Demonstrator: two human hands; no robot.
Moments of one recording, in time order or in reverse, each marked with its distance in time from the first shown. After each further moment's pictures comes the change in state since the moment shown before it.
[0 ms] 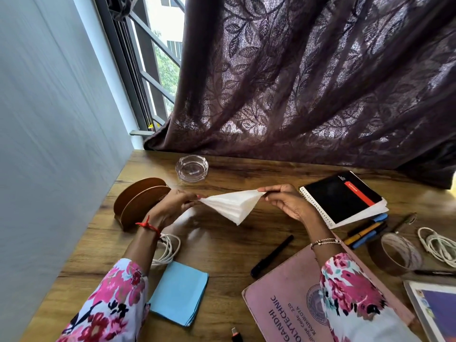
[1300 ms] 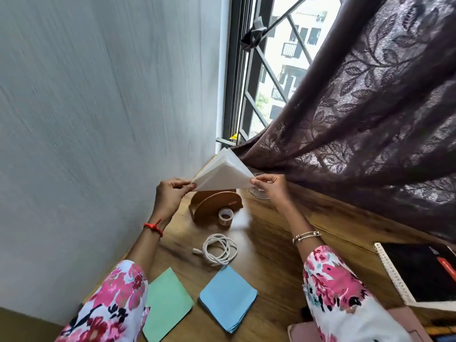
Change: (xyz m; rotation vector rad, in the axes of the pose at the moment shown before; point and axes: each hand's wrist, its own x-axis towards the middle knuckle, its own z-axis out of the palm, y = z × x) left_hand -0.084 0.013 -0.130 0.300 0.796 0.460; right_hand 0.071 -0.038 0.202 -0.393 -0.016 -0.326
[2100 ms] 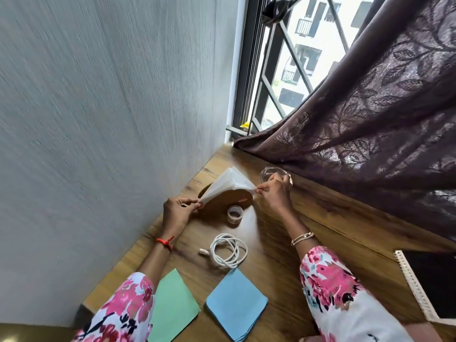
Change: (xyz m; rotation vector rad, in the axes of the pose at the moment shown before) left_hand -0.011 -0.058 0.012 0.131 0.052 -0.079; right_hand 0.020 0.040 0.029 -0.796 -0.003 -0.129
